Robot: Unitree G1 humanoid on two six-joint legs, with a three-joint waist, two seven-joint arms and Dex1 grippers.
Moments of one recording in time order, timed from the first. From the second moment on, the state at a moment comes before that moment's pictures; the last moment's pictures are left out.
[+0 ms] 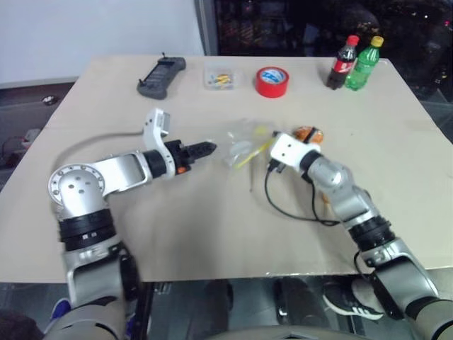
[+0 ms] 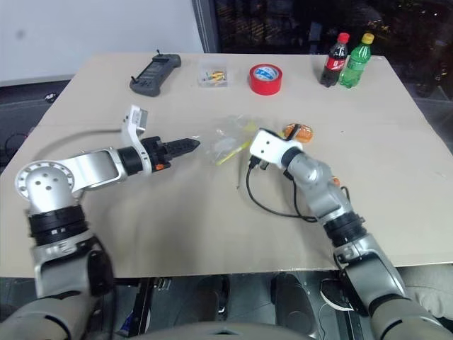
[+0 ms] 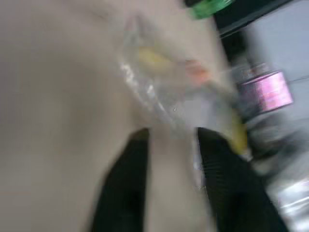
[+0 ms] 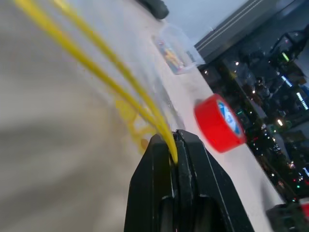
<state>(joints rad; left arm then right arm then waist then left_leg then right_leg) -0.59 0.64 0.27 -0.18 -1.02 1.27 -0.13 -0.68 -0.33 0.32 0.22 -0.37 0.05 0.37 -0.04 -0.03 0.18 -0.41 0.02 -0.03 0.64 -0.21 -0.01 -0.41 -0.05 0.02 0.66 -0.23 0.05</state>
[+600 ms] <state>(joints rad) -0.73 0.92 -0.41 -0.69 -0.27 1.12 -0.31 -0.85 -0.25 0.40 0.26 -0.50 0.40 0.49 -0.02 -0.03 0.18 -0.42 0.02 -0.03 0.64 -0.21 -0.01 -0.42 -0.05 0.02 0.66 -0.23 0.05</state>
